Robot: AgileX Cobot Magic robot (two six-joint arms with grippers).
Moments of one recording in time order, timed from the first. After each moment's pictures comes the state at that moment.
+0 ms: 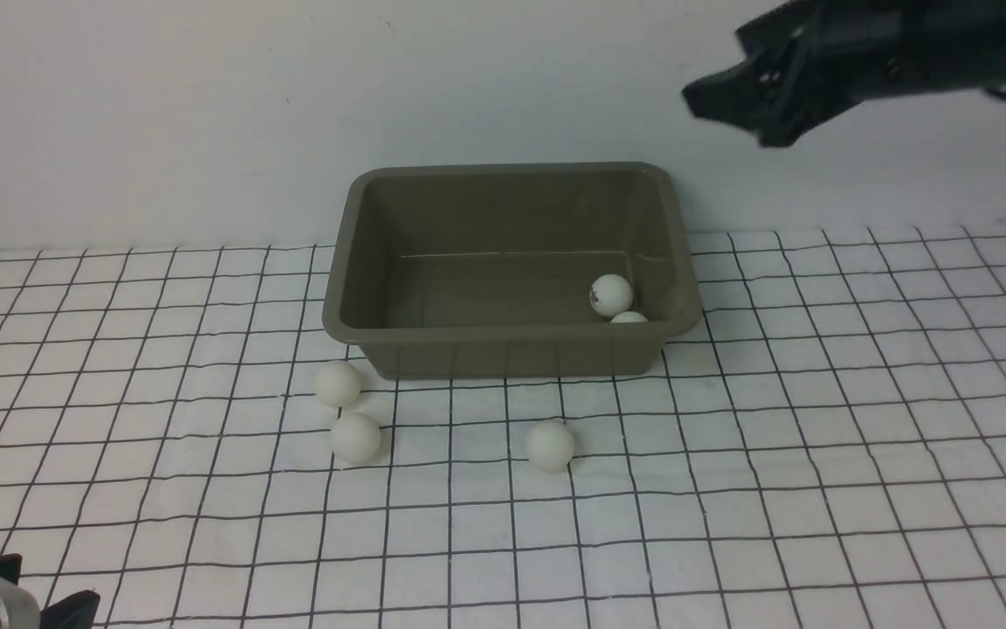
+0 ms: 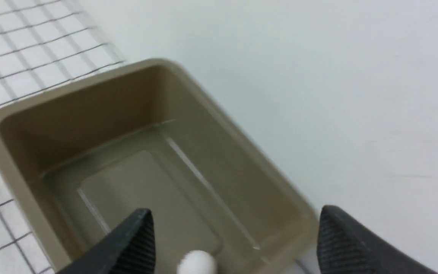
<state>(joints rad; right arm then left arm) 0.17 1.71 -1.49 0.98 0.71 -1.42 0.11 0.40 -0.46 -0.47 0.84 0.67</state>
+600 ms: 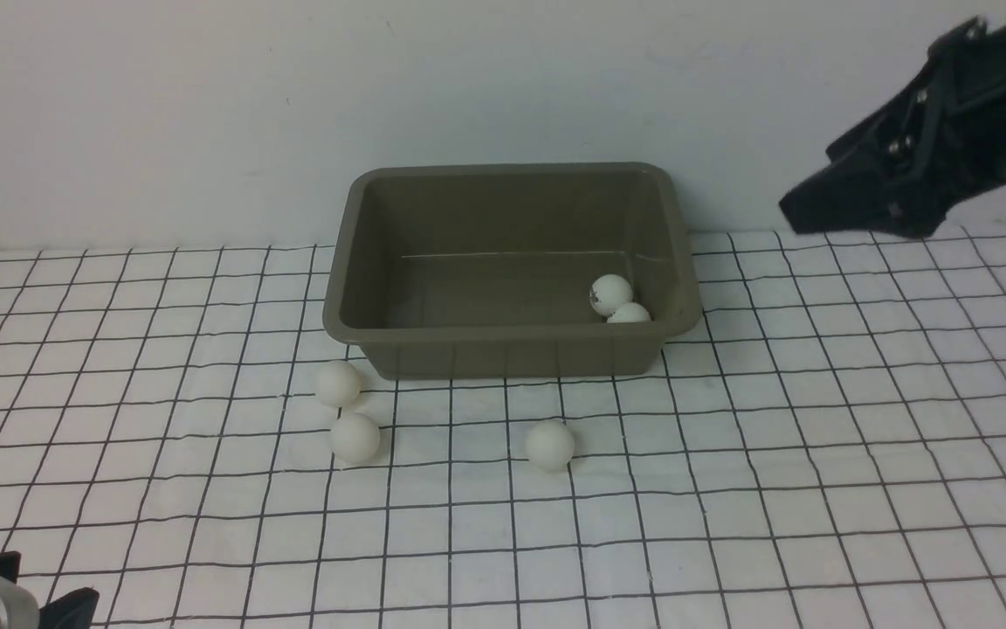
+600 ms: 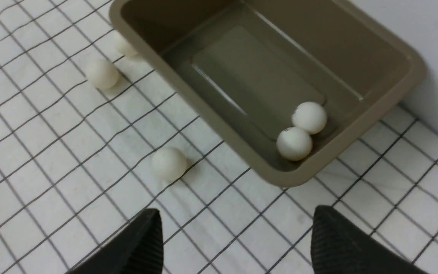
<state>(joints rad) 0.11 1.47 -1.39 0.65 1.14 -0.96 0.11 0.40 -0.46 -0.47 0.83 0.67</state>
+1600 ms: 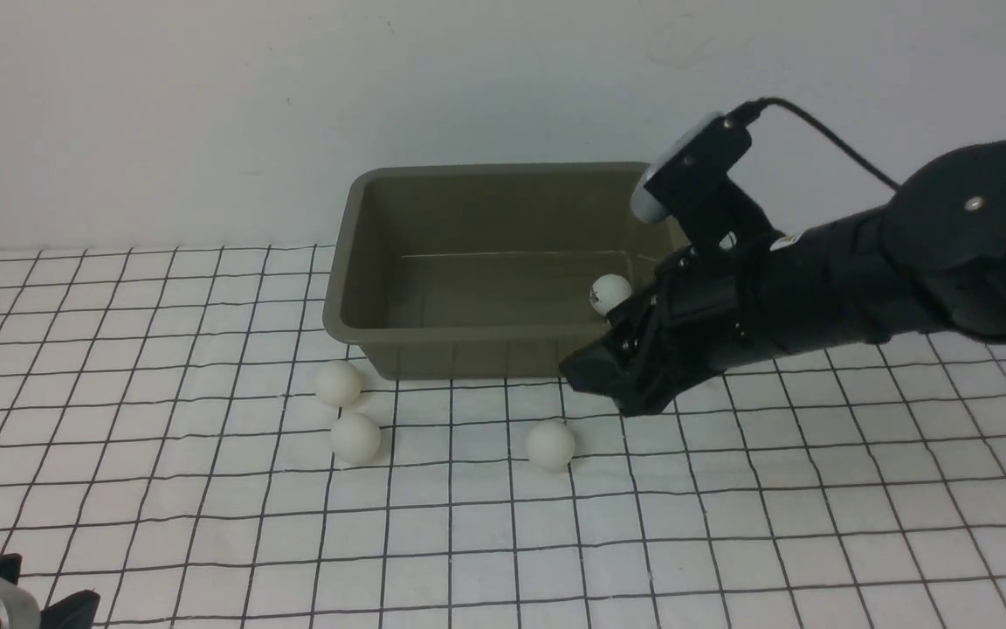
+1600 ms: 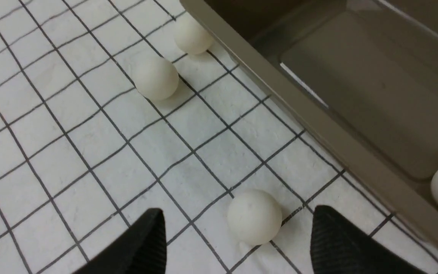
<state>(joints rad) 0.45 1.65 -1.11 0.90 0.59 -1.10 0.11 0.40 -0.46 -0.47 0.84 0.67</state>
